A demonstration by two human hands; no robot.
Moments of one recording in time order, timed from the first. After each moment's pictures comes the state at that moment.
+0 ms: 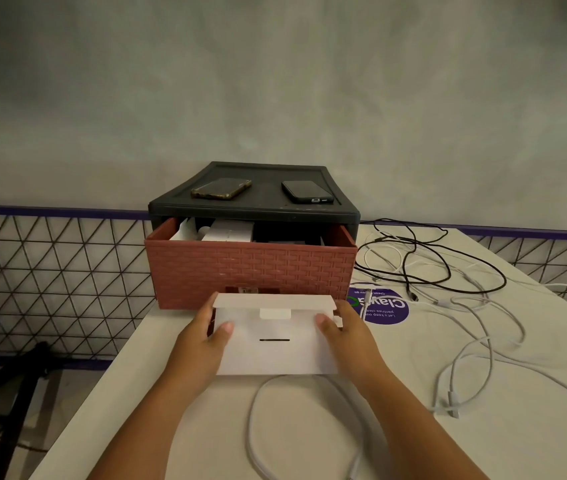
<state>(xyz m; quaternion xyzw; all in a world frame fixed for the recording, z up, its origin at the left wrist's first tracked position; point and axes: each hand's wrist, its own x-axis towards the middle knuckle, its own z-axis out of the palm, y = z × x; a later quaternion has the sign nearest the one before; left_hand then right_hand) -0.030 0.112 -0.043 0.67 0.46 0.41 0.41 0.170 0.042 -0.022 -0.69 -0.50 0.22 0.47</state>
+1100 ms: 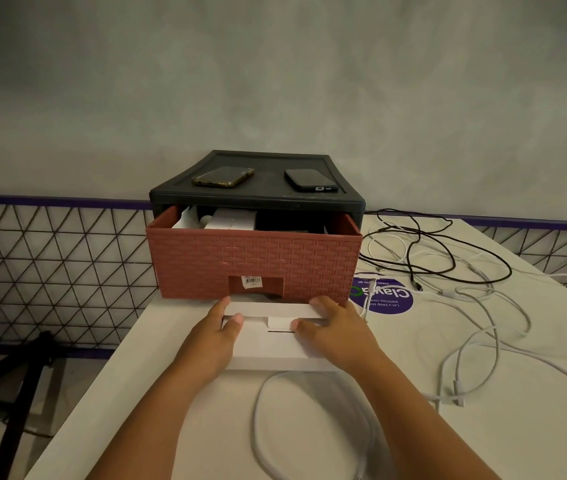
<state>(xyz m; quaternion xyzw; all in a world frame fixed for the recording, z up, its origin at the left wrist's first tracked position) -0.022 0.114 -0.045 0.69 0.52 0.31 0.39 0.161 0.050 -0.022 -0.78 -0.54 0.17 0.28</state>
